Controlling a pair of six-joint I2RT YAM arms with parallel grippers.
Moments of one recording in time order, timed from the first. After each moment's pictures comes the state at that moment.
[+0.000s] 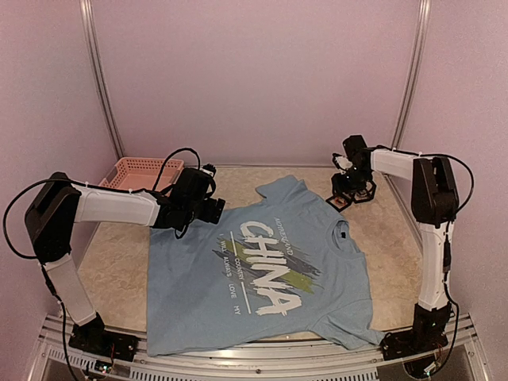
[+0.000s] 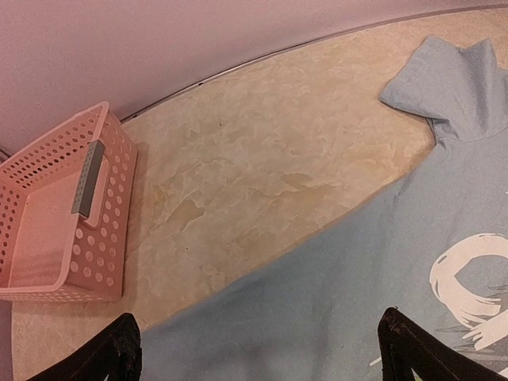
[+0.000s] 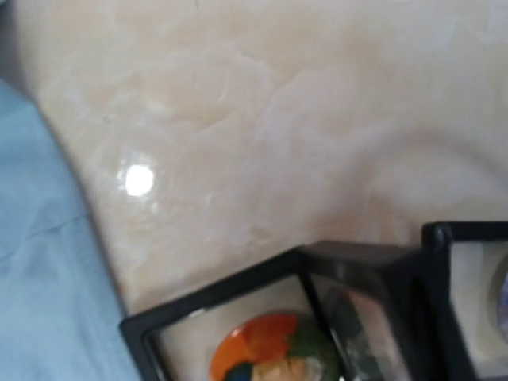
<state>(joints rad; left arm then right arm) -0.70 1.78 1.09 0.04 -0.54 -0.05 0.22 2.20 1.79 -0.61 0.01 -0.03</state>
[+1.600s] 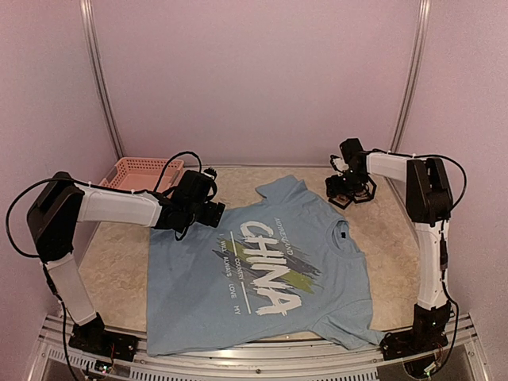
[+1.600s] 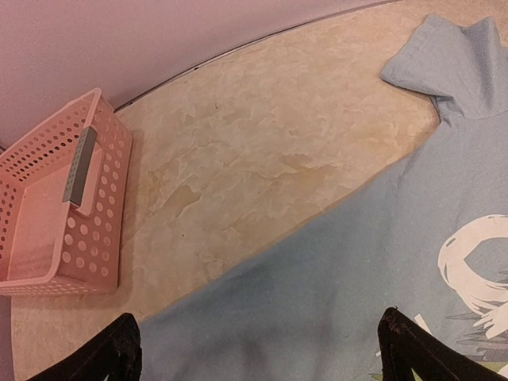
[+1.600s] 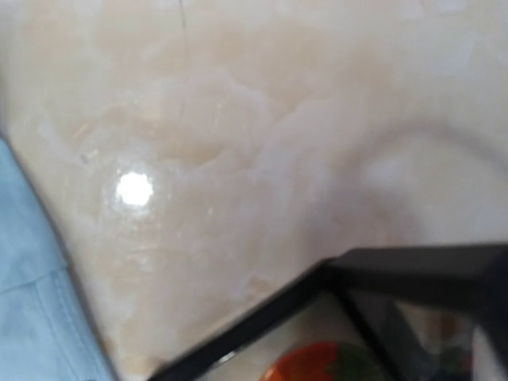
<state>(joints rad) -0.70 1.79 1.09 0.01 -0.54 -0.05 0.22 2.27 1.83 -0.56 0.03 -0.01</state>
